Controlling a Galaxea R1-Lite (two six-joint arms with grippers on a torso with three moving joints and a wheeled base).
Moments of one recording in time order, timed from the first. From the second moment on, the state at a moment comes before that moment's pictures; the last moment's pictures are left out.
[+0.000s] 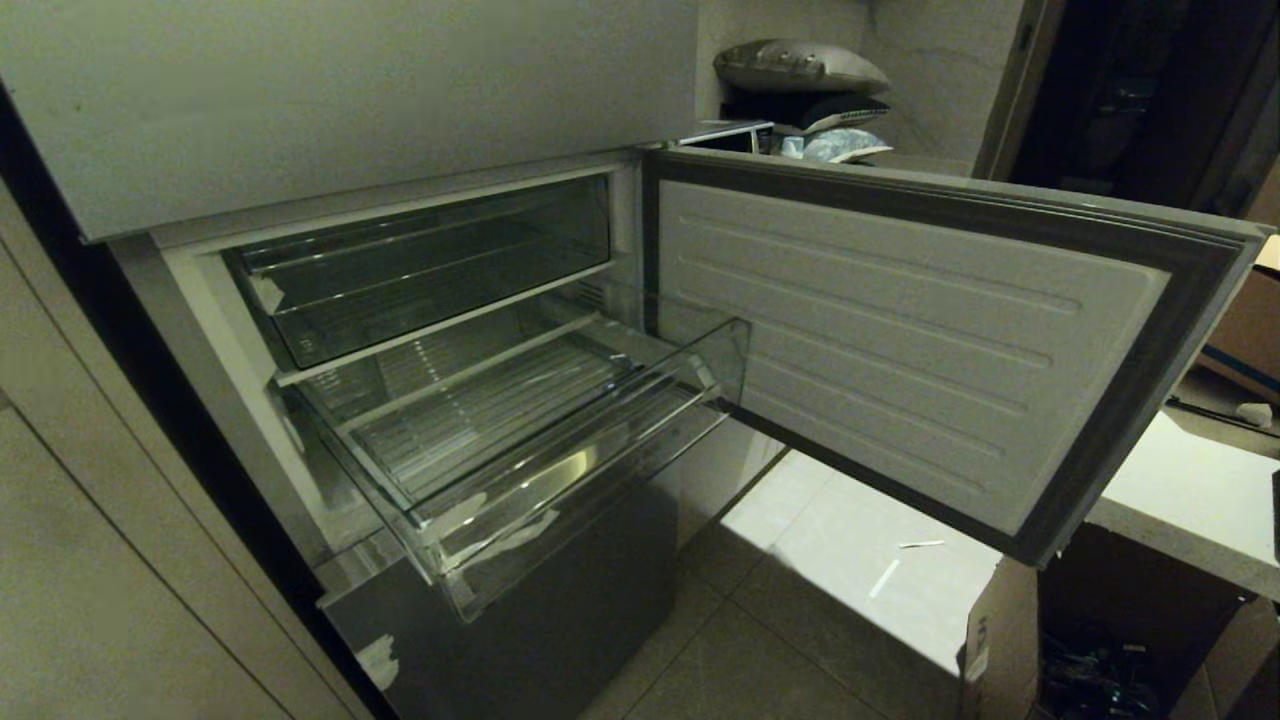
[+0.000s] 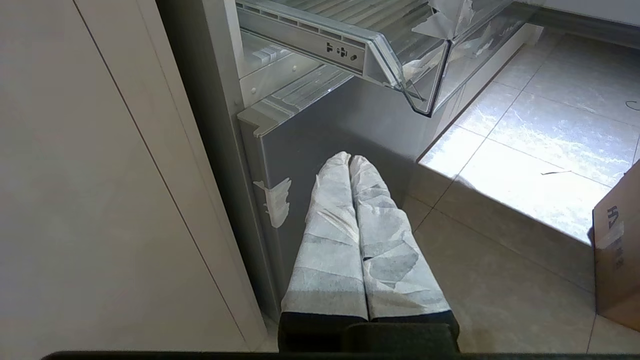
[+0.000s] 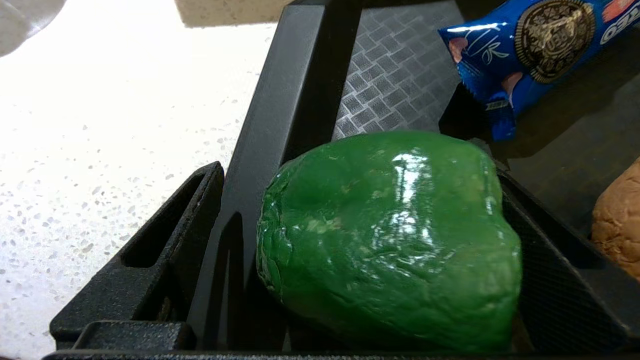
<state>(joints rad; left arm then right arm) 0.00 0.00 -0.03 0.07 0.01 0.00 -0.89 2.06 -0.97 -0.65 0.31 0.01</state>
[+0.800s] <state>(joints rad) 0.00 0.00 -0.03 0.07 0.01 0.00 -0.90 1.93 -0.90 -0.64 0.31 0.01</state>
